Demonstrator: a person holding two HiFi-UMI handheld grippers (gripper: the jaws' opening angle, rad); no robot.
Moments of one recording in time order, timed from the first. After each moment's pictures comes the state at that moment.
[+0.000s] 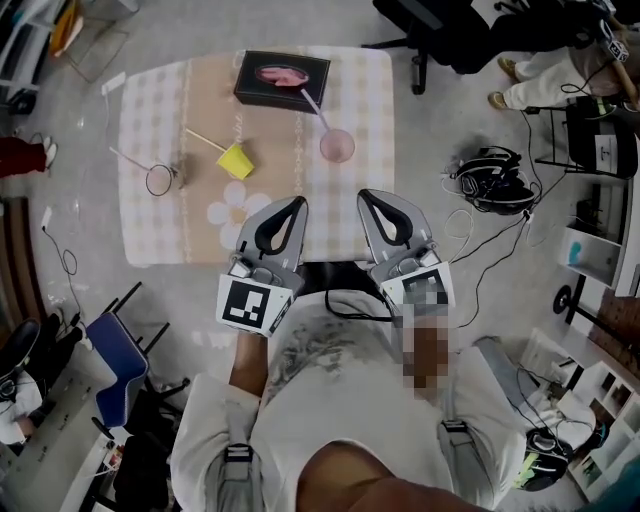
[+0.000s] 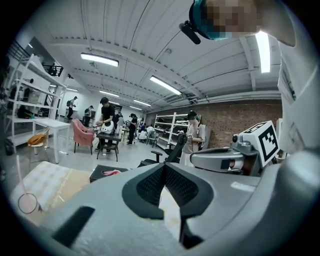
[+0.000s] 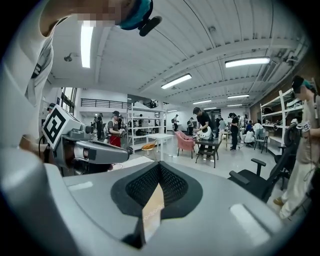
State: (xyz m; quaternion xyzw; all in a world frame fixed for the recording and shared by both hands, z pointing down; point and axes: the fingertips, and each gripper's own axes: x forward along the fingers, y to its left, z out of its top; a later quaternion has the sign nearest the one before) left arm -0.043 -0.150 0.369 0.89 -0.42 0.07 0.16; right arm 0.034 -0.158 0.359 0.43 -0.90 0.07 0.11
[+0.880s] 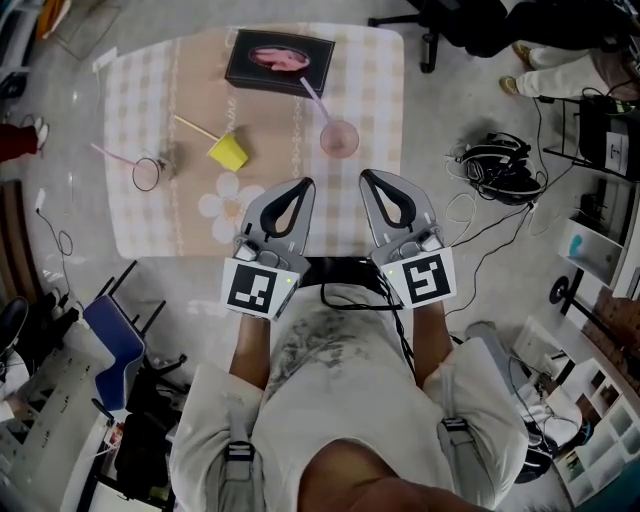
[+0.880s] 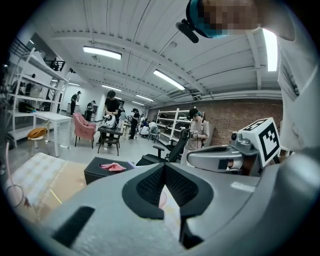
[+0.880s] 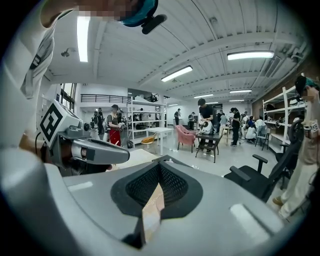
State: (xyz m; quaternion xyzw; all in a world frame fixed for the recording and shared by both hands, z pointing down) left arm -0.028 -0.196 0.414 0.88 -0.43 0.07 0.18; right arm 0.037 -0.212 0.398 0.42 -0.90 0.07 0.12
